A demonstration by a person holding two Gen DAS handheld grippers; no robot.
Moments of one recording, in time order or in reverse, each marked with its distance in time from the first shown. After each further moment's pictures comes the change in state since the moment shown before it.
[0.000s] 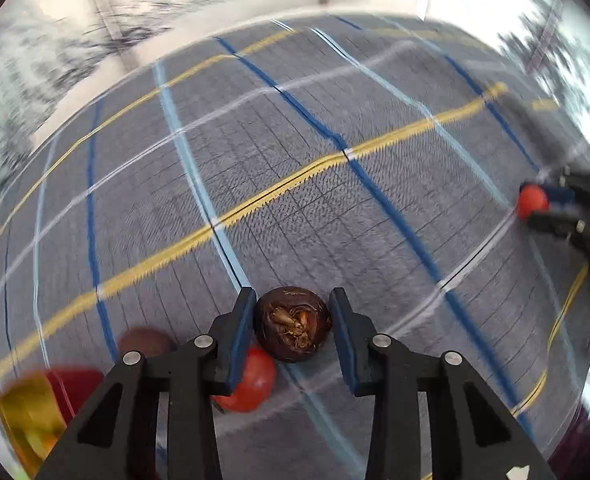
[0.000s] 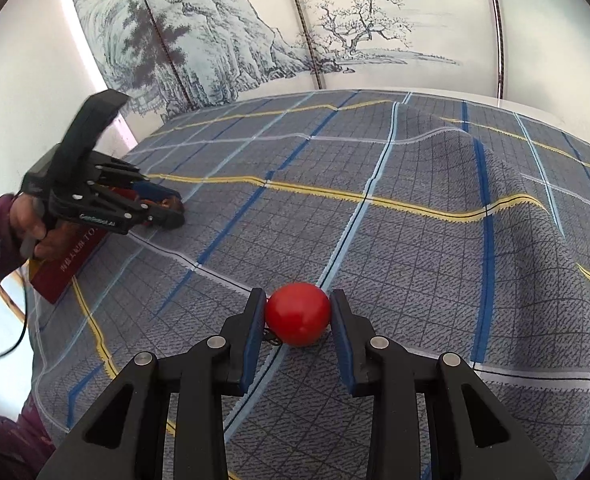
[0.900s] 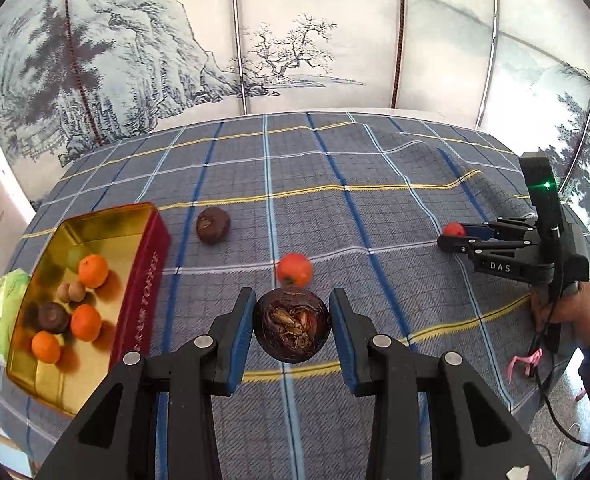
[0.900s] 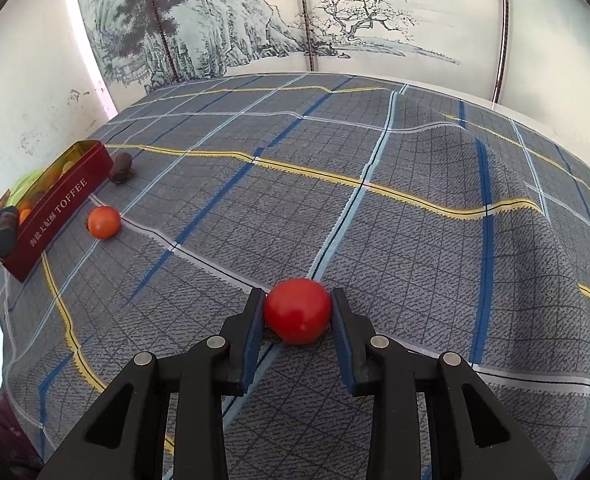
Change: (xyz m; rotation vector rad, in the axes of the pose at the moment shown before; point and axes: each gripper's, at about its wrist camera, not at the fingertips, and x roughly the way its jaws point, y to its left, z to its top) left arm -0.123 -0.068 -0.118 -0.303 -0.316 0.186; right arm 0.020 0.023 0.003 -0.070 0.060 -0.109
